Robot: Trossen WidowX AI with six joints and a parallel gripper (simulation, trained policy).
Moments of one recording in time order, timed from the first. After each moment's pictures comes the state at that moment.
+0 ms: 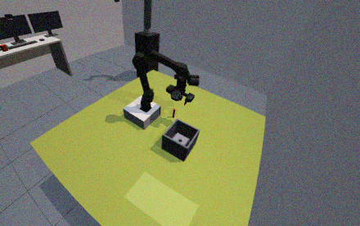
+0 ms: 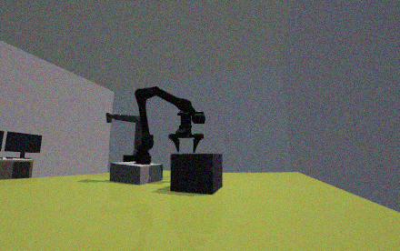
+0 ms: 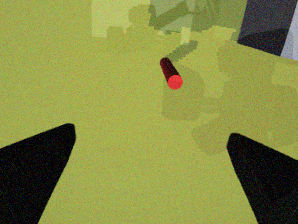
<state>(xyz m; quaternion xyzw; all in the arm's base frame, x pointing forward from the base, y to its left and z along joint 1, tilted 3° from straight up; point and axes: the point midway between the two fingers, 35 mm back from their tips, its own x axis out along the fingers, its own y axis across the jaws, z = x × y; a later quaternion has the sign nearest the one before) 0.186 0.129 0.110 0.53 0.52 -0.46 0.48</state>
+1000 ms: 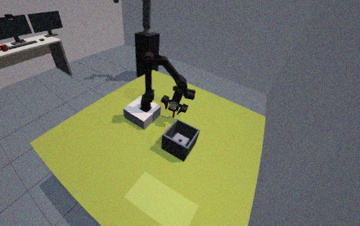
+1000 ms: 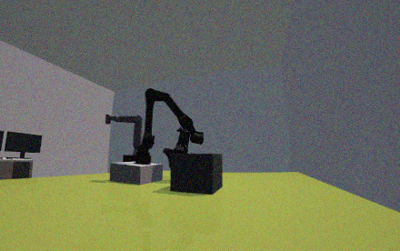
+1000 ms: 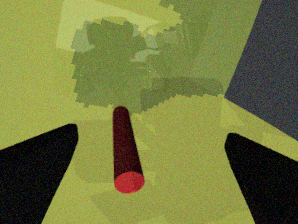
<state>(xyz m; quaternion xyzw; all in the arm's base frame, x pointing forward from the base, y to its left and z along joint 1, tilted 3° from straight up) 0.161 0.111 0.014 0.41 0.57 -0.48 0.52</state>
